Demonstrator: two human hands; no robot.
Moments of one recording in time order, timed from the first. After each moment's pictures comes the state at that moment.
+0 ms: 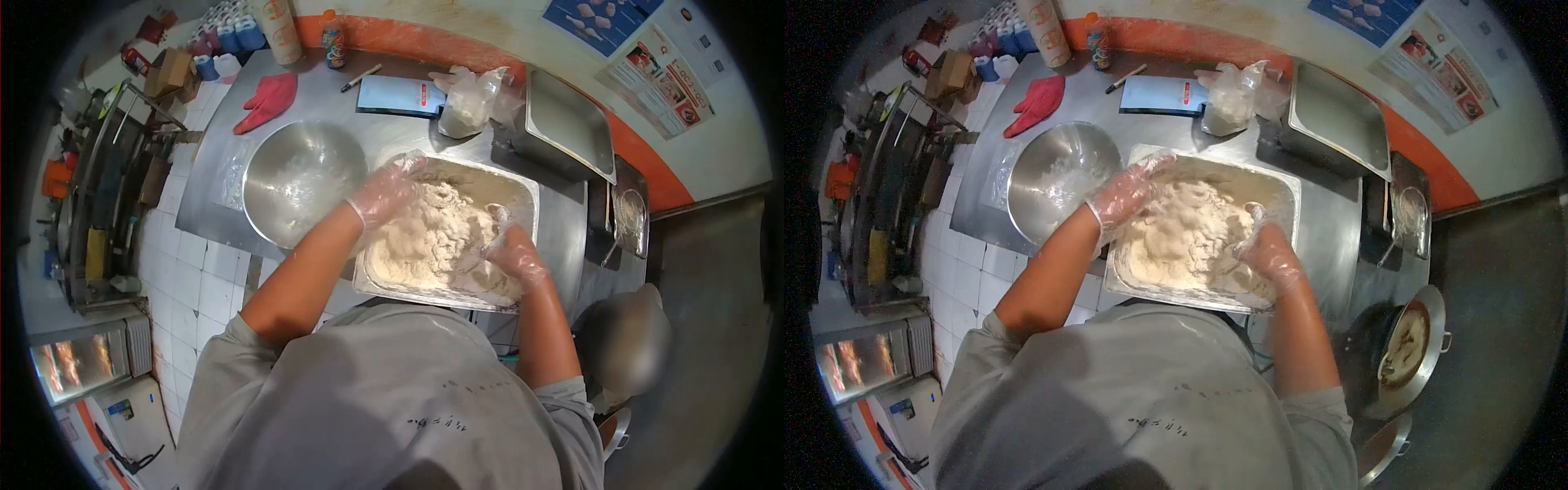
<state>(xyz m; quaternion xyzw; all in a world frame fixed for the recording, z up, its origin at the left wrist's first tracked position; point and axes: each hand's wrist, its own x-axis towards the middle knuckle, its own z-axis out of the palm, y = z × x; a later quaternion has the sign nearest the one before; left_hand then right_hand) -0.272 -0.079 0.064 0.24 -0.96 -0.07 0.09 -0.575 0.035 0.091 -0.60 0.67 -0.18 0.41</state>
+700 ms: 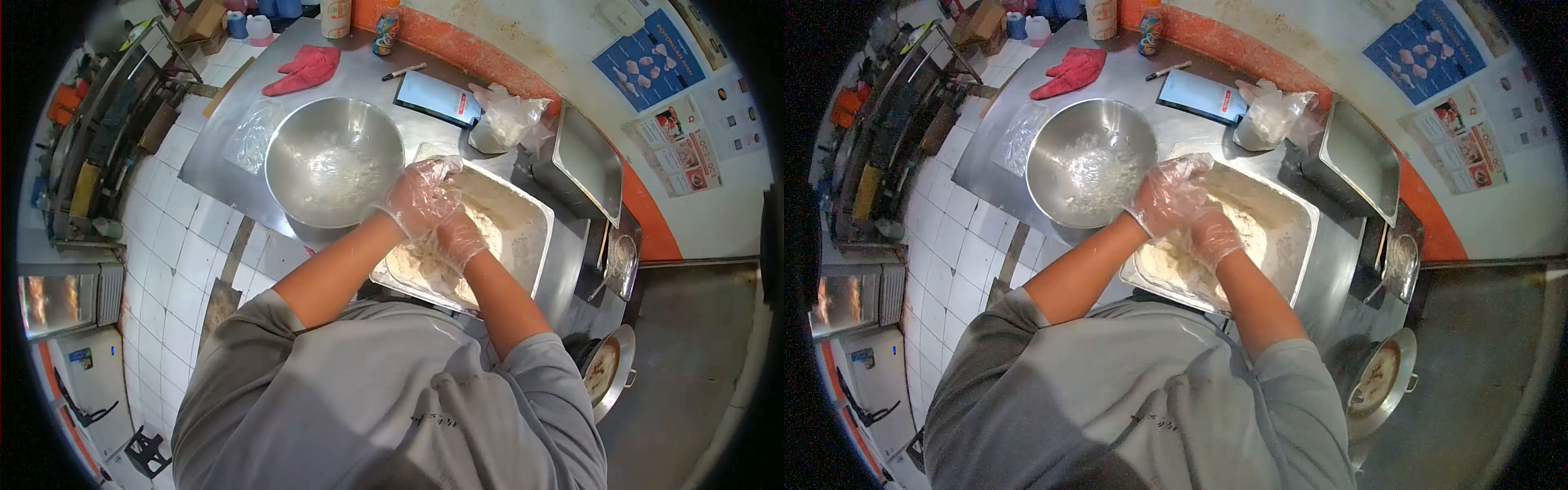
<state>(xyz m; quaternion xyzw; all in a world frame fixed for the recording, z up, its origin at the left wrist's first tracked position) -0.289 -0.048 0.058 0.37 -0.67 -0.43 0.49 -0.457 -0.026 0.025 -0.83 0.54 0.11 0.12</state>
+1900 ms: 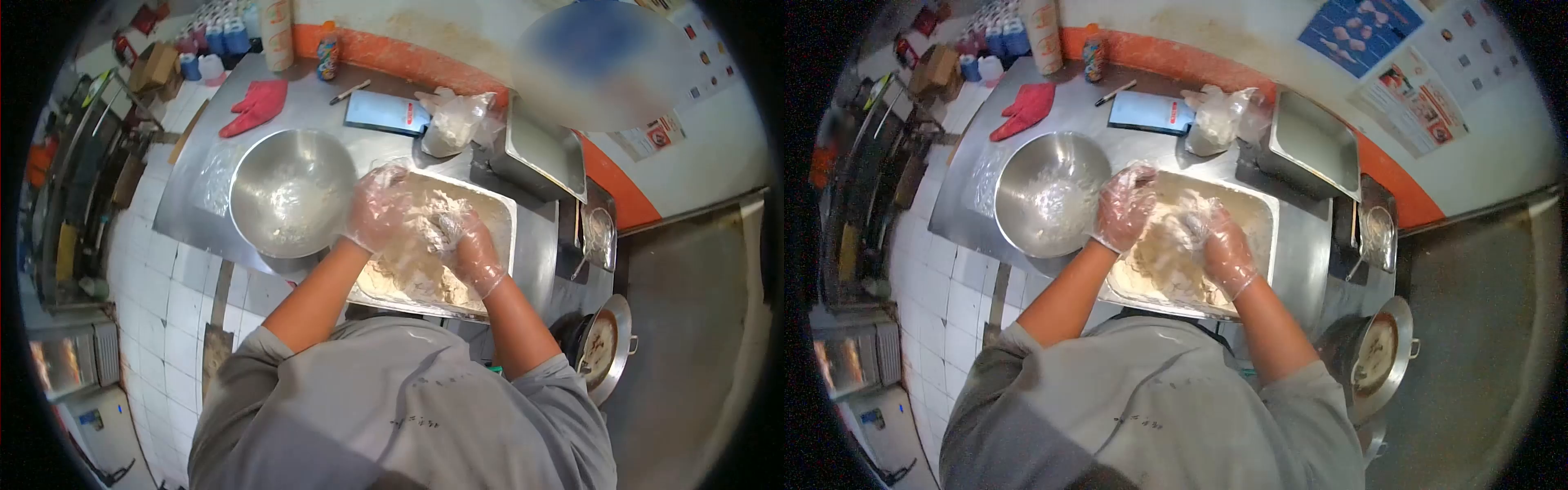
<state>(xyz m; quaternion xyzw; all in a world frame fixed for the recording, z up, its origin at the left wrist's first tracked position) -0.298 -0.045 0.064 0.37 -0.65 -0.35 0.57 -0.496 0.012 0.100 -0.30 0.56 -0.46 0.62</state>
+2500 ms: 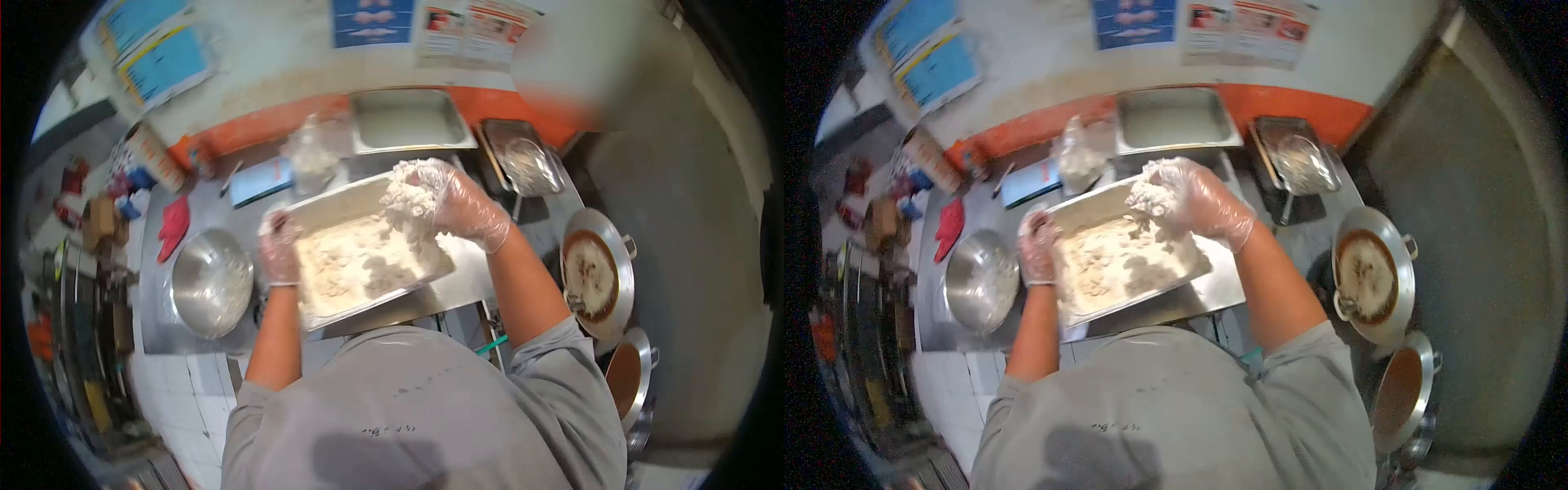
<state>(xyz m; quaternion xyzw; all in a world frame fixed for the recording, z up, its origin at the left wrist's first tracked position) -0.389 -0.054 0.046 0.39 -0.52 -0.47 0.60 -0.682 0.088 0.261 -0.63 0.53 -0.43 0.36</state>
